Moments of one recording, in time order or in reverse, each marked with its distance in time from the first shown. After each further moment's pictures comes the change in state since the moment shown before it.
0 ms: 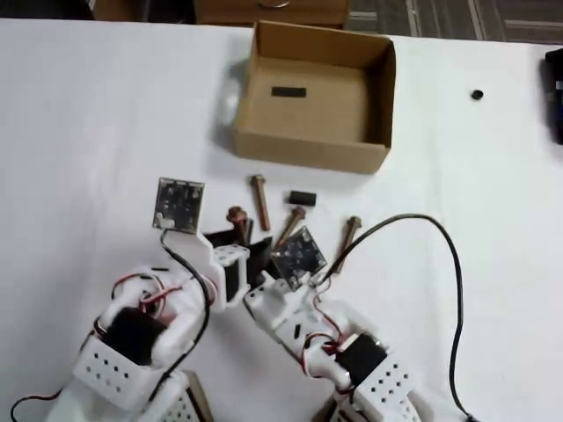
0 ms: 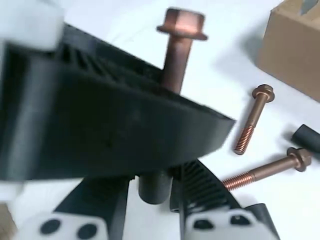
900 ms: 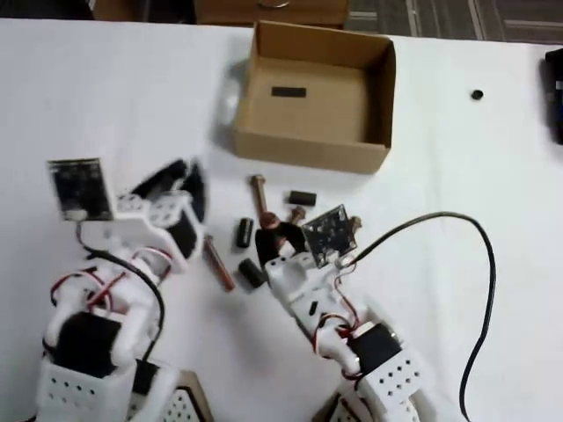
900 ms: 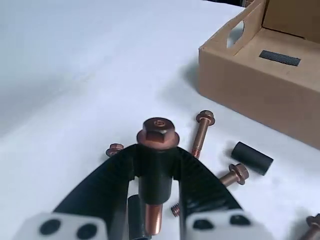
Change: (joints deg) left arm -16.0 -0.1 -17.1 -4.8 -0.2; right arm 10.6 0.0 -4.9 0.2 0.3
